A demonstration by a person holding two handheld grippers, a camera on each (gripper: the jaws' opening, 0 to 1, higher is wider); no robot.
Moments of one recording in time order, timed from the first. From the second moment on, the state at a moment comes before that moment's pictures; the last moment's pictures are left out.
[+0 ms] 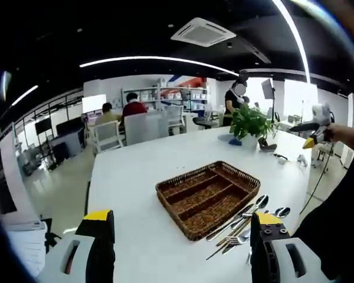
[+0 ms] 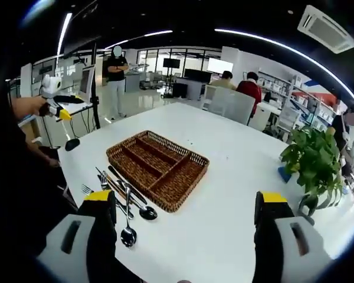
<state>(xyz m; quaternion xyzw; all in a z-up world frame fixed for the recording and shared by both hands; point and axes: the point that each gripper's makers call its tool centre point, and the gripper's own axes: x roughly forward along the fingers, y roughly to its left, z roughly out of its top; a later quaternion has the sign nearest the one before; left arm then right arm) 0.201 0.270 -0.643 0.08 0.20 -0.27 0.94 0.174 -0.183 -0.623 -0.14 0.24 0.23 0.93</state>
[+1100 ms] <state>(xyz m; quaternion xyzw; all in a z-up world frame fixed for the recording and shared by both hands) 0.198 0.281 -0.646 0.07 0.20 -0.27 0.94 0.182 -0.154 -0.613 -0.15 0.23 0.27 0.92</state>
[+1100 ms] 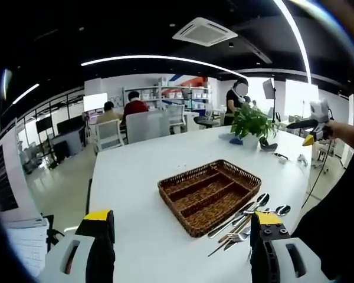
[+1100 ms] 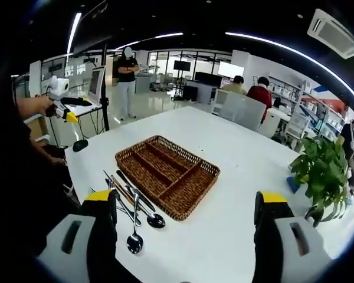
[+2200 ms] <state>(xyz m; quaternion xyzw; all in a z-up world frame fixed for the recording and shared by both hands) 0.194 0.281 -0.647 0.07 0.21 -0.26 0.94 0.187 -0.130 -0.642 -0.15 0.24 0.30 0.91</state>
